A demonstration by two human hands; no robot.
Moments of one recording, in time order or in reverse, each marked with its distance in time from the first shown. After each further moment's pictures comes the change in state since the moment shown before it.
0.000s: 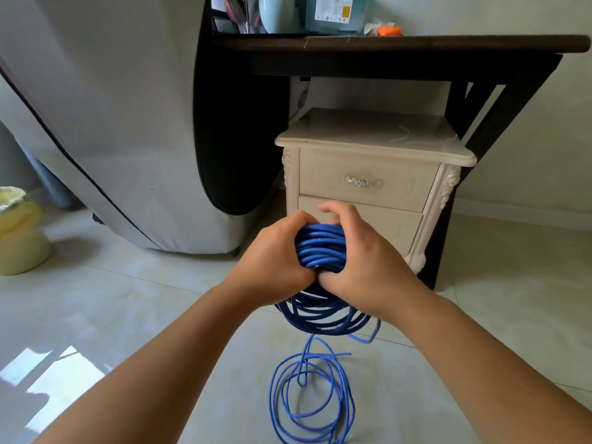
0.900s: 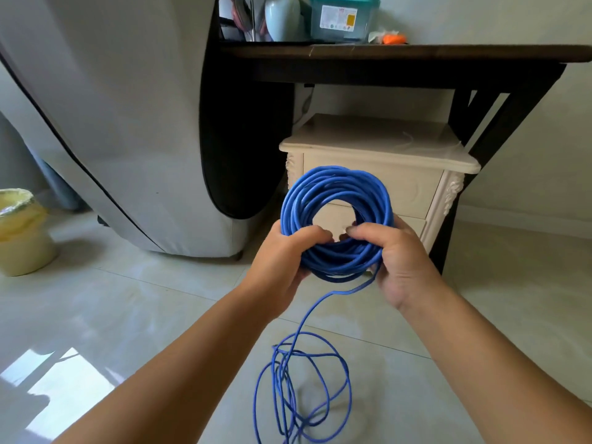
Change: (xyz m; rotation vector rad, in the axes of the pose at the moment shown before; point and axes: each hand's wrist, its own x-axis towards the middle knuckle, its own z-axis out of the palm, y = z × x) left_hand 0.004 0.027 0.004 -1.042 0.020 -0.427; right_hand 0.022 0.020 -0.004 1.136 0.253 0.411
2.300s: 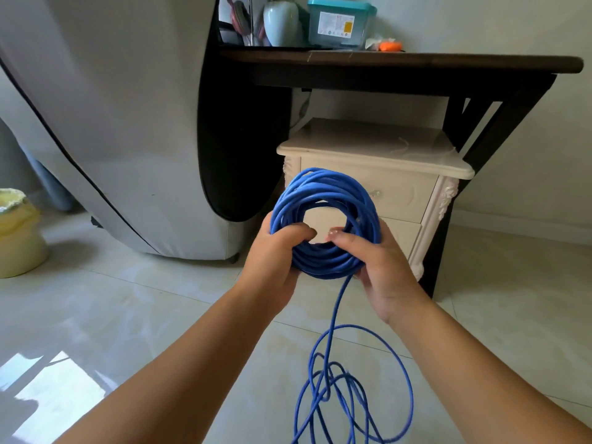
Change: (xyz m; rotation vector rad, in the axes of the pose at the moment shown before) left_hand 0.012 -0.008 -0.004 -0.224 0.120 0.055; right_hand -0.002 0.016 0.002 -0.164 -0.073 -0.084
